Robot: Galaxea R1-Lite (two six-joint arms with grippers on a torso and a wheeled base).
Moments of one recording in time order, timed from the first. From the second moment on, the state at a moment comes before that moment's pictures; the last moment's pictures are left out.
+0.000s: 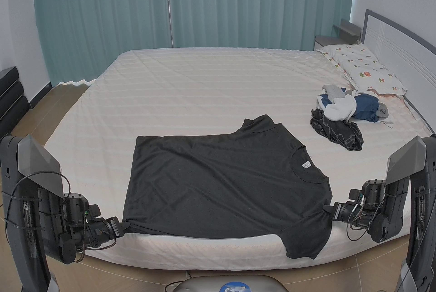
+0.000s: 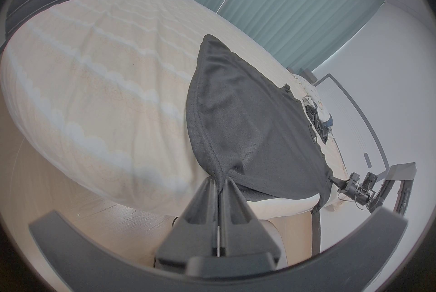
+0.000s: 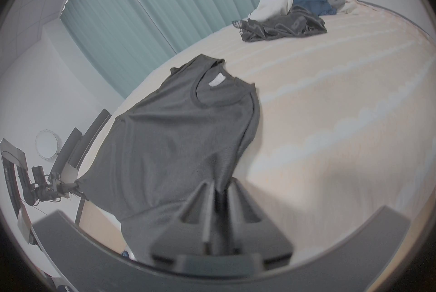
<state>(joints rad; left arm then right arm) 0.02 2.38 -0.13 -1.55 -0.38 -0.45 -0.01 2.50 -0.37 -1.52 0.32 0.30</state>
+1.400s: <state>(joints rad) 0.02 2.40 -0.14 -1.55 -0.38 -0.45 -0.02 2.47 -0.25 -1.55 0.47 0.30</state>
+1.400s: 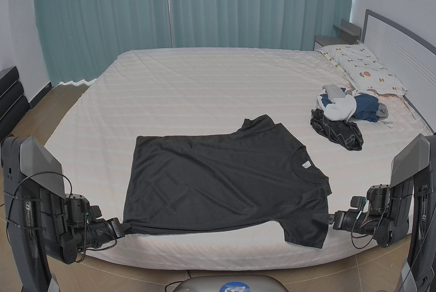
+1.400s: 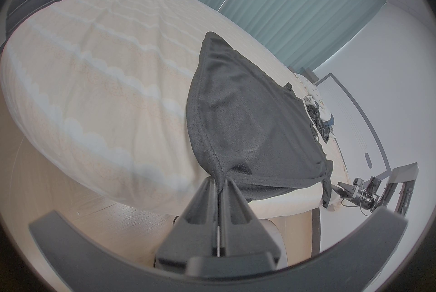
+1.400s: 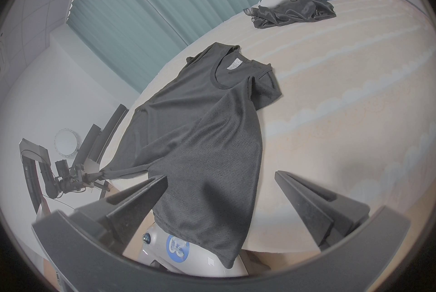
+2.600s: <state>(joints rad) 0.03 2.37 -0.12 -1.55 -0.33 -0.44 -0.04 2.42 -0.10 -1.55 0.56 0.21</state>
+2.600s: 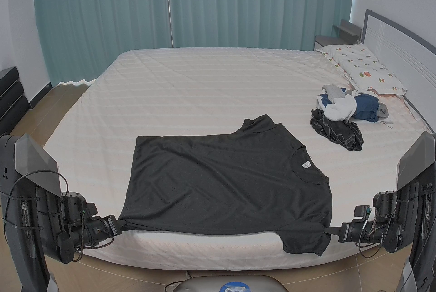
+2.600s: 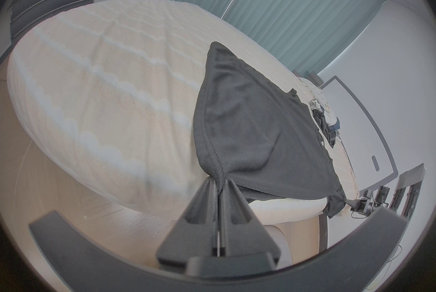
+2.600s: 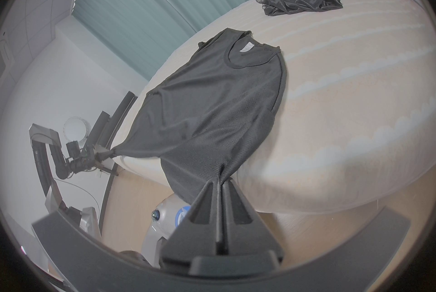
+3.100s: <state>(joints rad) 0.05 2.31 -0.09 -1.55 -0.29 -0.36 -0.05 2.40 -0.02 -1.55 0.62 0.13</state>
